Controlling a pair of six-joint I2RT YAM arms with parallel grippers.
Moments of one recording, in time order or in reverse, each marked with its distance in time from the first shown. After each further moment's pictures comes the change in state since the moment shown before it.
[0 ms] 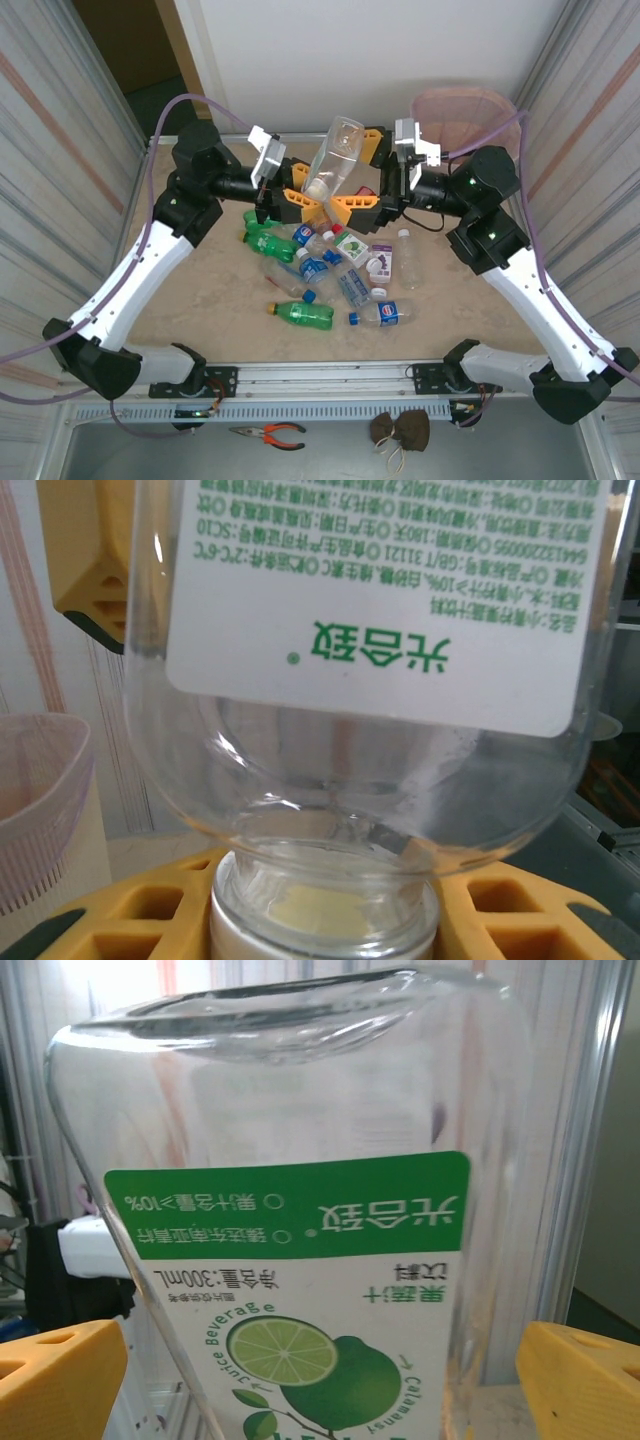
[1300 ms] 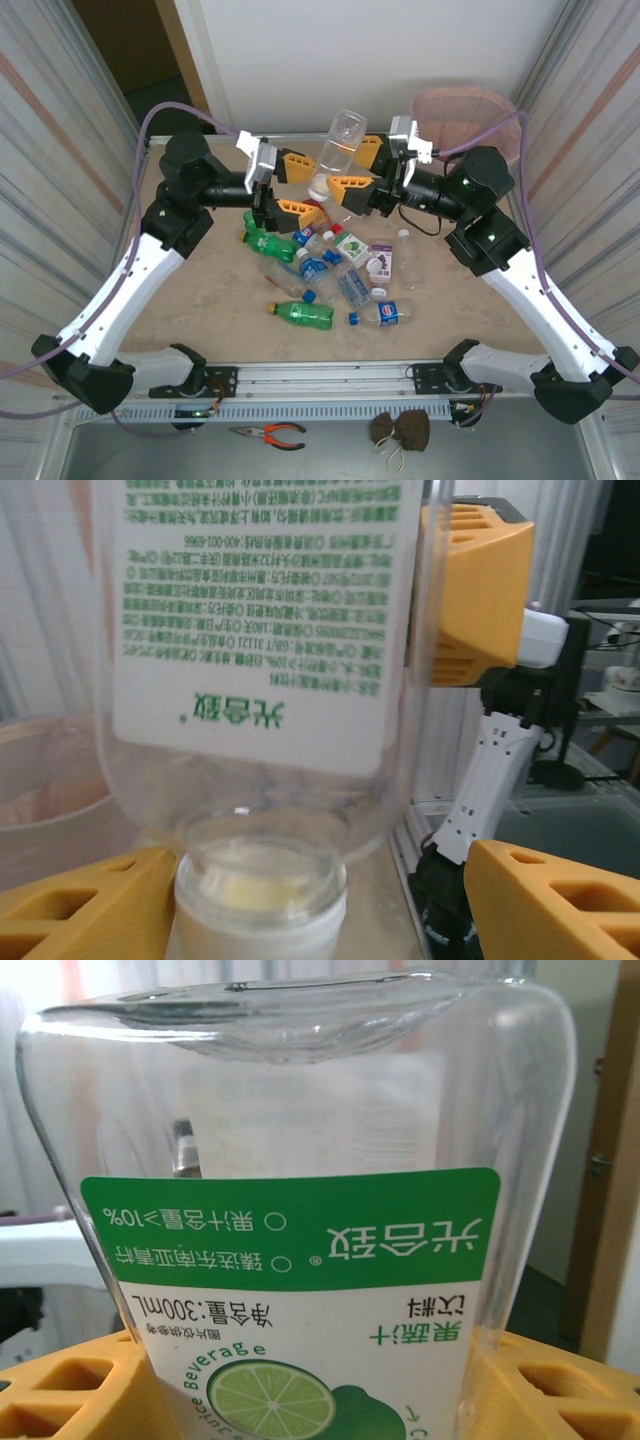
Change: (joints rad) left arm 0.014 -0.096 -0.072 -0.012 -0.165 0.048; right arm -0.010 -0.003 0.006 -0.093 0.172 -0.039
